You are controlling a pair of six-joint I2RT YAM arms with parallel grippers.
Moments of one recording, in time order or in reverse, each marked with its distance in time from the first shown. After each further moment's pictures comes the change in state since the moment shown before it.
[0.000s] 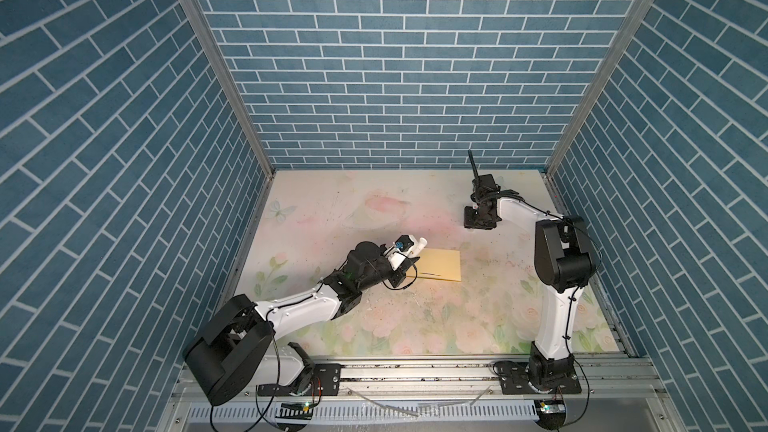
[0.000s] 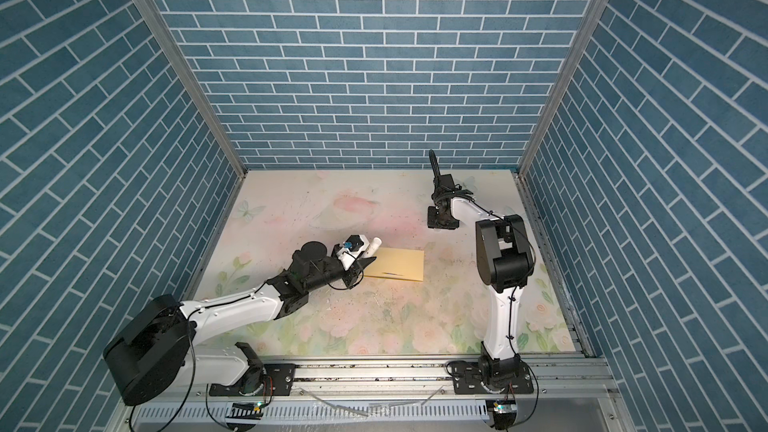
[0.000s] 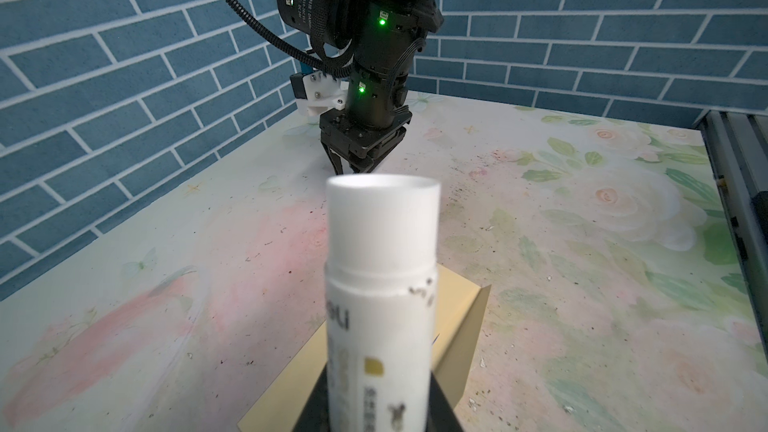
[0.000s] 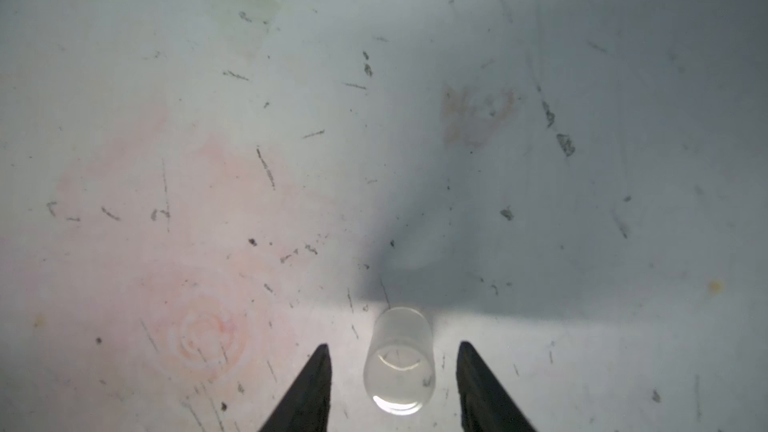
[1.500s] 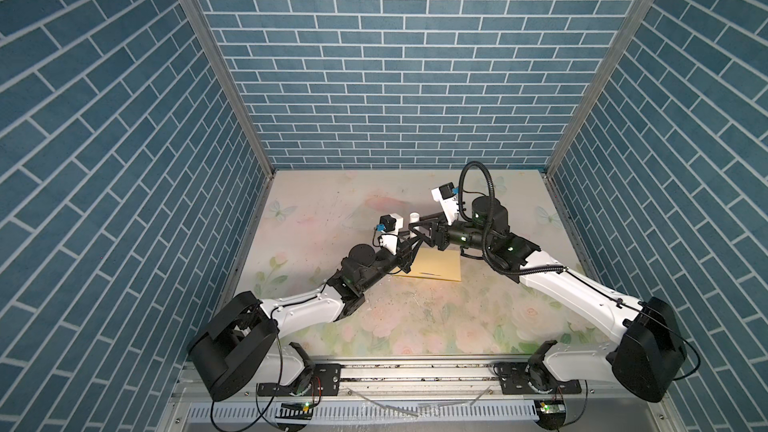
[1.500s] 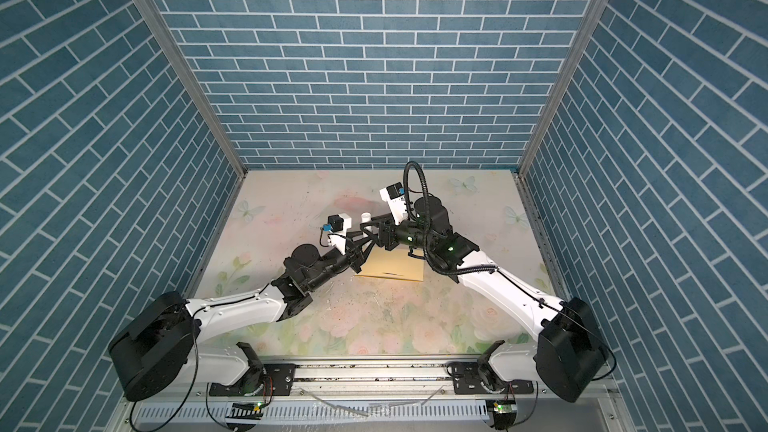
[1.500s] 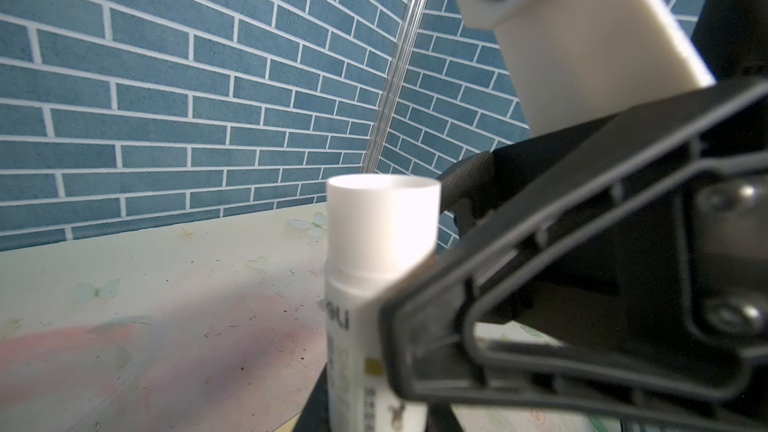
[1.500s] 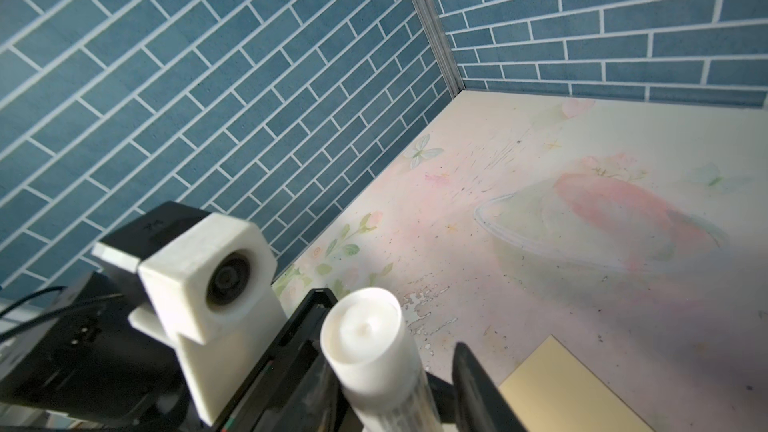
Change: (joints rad) left arm -0.045 0.024 0.000 0.365 -0.128 -0.474; right arm 0.431 -0.721 -0.518 0.692 -0.483 0.134
